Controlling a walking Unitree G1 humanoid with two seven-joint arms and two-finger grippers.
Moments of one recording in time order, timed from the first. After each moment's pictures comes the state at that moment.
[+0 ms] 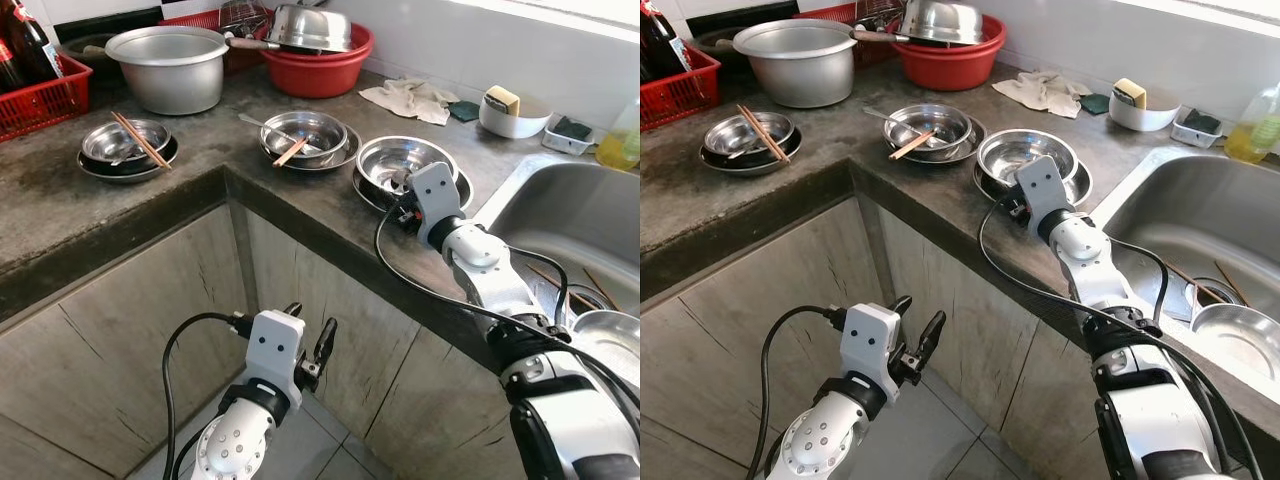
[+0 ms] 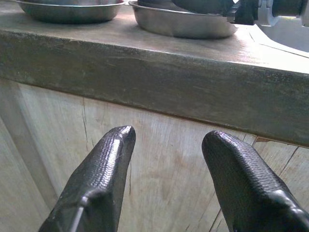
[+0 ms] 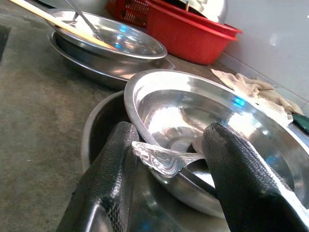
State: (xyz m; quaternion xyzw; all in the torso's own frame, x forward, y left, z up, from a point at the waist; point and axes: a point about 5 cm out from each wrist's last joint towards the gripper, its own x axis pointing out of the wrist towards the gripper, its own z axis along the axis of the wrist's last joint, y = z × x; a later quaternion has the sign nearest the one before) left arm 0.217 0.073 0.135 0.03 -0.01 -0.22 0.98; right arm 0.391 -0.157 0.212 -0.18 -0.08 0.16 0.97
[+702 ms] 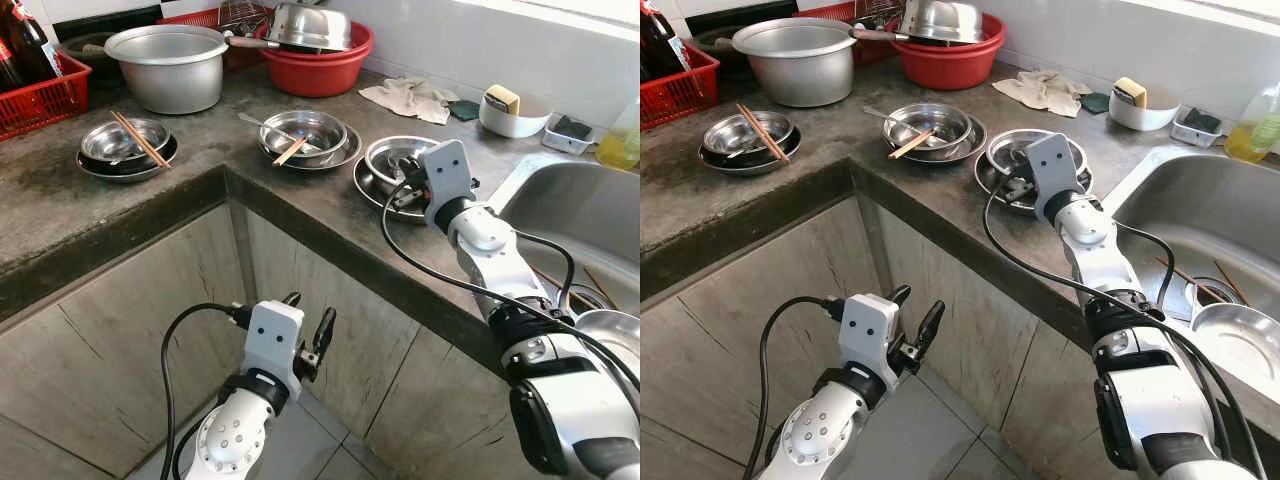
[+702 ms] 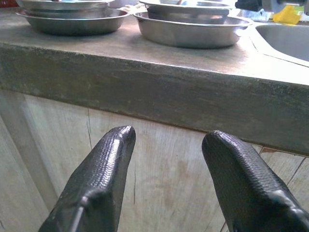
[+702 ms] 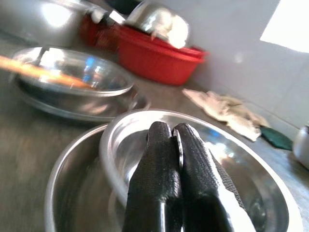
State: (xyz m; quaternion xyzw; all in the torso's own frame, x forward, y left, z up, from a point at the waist) left arm 0.223 0.074 0.141 0.03 -0.03 -0.21 0.98; right arm 0.396 -0.161 0.235 -0.14 -0.13 0.11 0.98
